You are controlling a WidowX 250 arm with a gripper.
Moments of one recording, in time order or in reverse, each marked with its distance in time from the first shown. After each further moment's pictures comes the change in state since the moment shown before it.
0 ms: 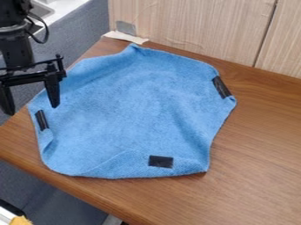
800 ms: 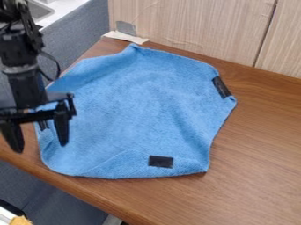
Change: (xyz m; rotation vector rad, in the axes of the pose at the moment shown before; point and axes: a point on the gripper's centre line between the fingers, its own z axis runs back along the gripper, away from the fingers) arm -0.037 -0.004 -0.037 -0.002 0.042 -0.088
